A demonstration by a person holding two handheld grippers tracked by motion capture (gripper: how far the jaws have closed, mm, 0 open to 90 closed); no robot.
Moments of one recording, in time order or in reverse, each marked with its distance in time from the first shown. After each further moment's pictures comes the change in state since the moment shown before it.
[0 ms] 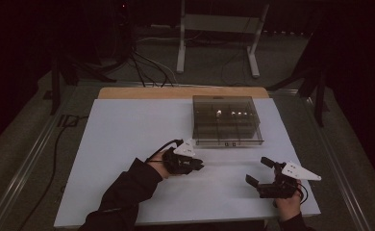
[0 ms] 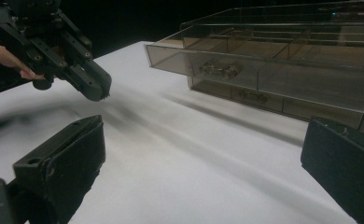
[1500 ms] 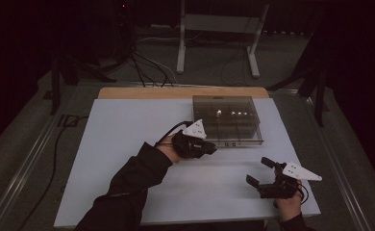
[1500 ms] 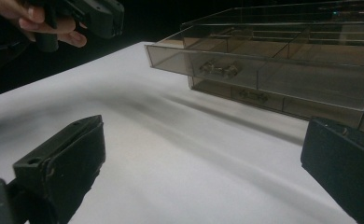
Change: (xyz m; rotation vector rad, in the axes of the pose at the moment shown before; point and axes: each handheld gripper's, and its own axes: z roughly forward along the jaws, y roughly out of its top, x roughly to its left) left arm 0.013 0.063 -0.012 -0.078 -0.006 0.022; right arm -0.001 0.000 -0.001 0.000 0.005 0.005
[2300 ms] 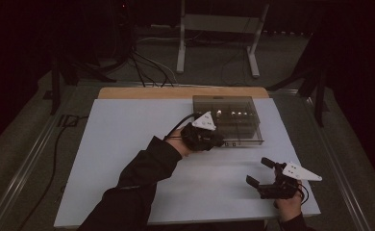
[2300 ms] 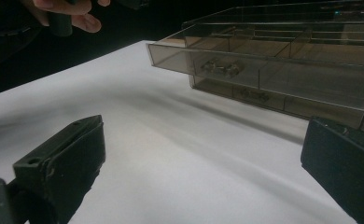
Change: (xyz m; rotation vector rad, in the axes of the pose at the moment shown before) left arm 0.007 0.027 0.014 -0.035 0.023 -0.012; right arm 0.001 0.000 -0.001 0.003 0.002 -0.005
